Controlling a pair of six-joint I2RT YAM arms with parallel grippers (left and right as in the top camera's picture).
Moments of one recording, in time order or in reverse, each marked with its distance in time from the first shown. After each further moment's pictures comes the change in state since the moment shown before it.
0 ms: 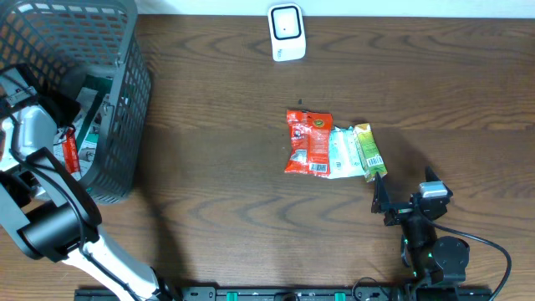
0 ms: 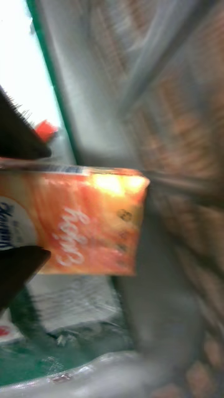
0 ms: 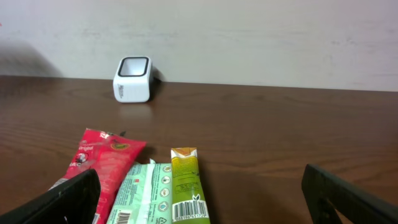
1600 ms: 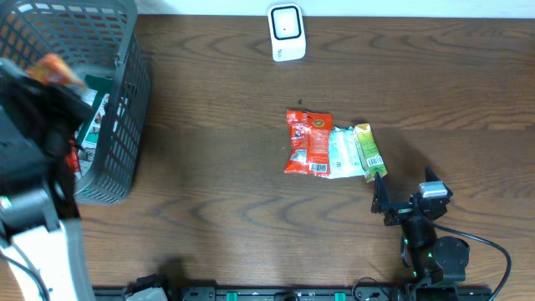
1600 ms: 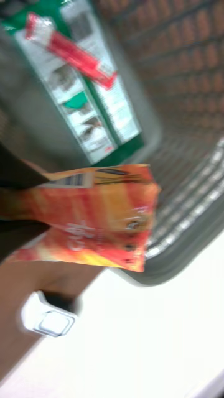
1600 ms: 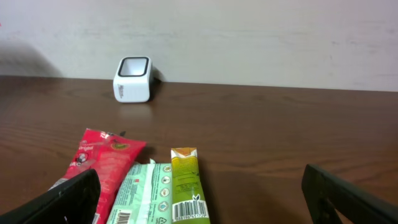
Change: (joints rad) left arm -0.283 -0.928 -0.068 -0.386 0.024 0.022; right arm 0.000 0.000 0.000 0.000 0.000 0.000
